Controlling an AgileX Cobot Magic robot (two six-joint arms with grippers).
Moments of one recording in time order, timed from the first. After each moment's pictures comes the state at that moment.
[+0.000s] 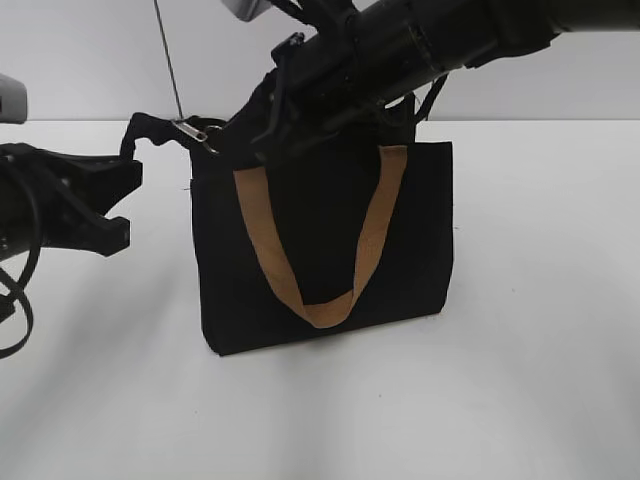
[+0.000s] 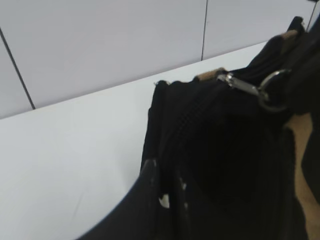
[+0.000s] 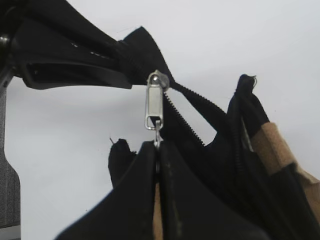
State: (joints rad) left arm -0.43 1.32 -0.42 0.17 -0.52 0.03; right arm 0.51 1.85 -1.38 1.08 0.69 -1.36
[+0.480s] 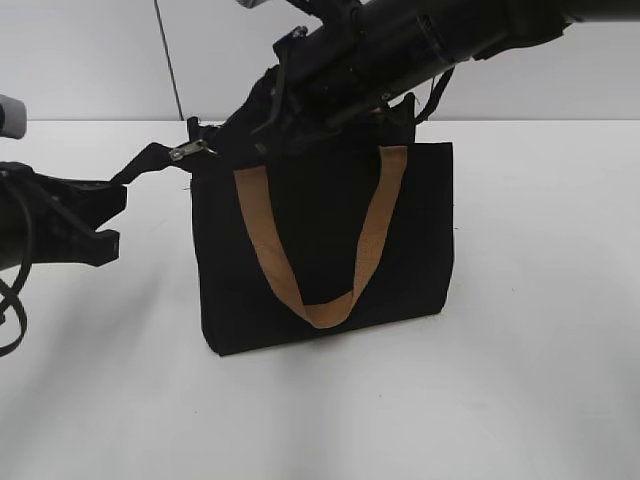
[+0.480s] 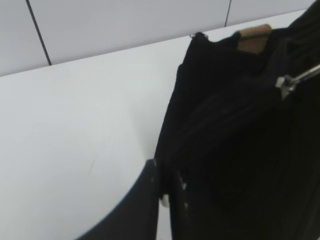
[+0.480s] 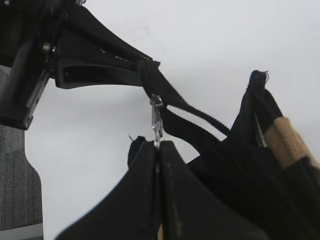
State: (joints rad) left arm -0.39 1.32 -0.42 0.10 -0.39 0.03; right arm 0.51 1.84 -1.38 1.07 0.74 -1.30
